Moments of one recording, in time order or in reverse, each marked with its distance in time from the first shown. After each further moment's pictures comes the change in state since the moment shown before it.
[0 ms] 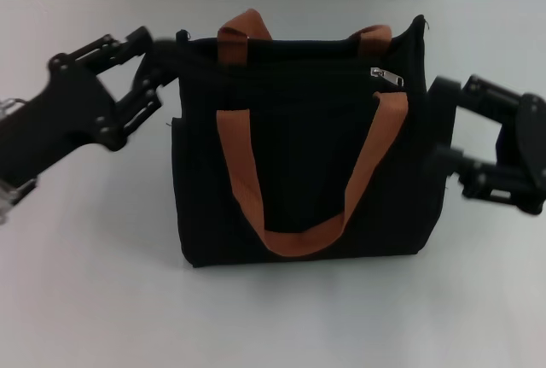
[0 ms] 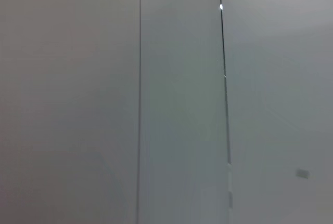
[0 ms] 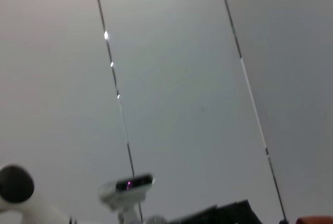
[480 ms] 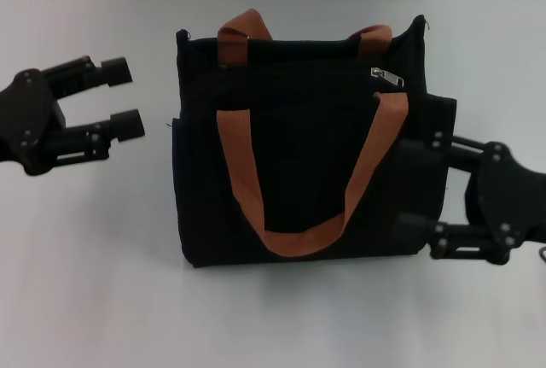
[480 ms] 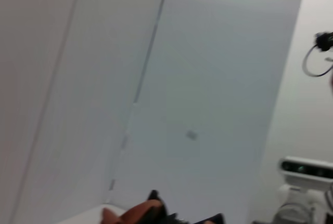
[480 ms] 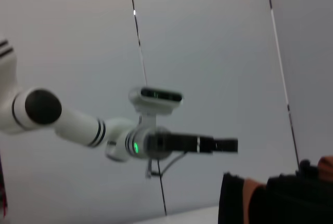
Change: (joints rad) left arm -0.011 0.115 0.108 0.233 0.095 0.195 -0.532; right arm 0.019 0.000 -0.002 0.022 -0.163 0.036 -0.119
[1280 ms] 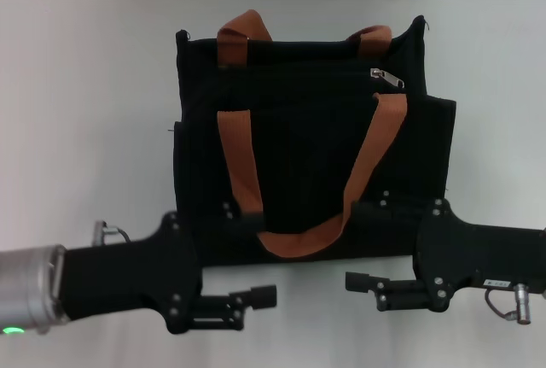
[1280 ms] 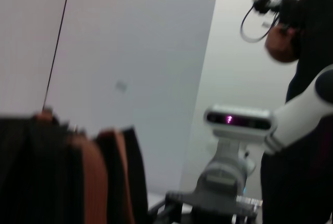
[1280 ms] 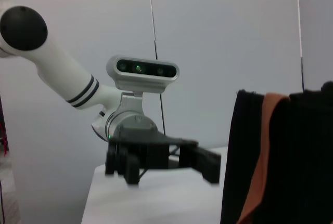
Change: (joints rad) left arm 0.032 -0.124 0.252 -0.275 0.053 -0.112 0.440; right arm 0.014 0.002 -0.130 0.175 -0.041 0.203 -0.224
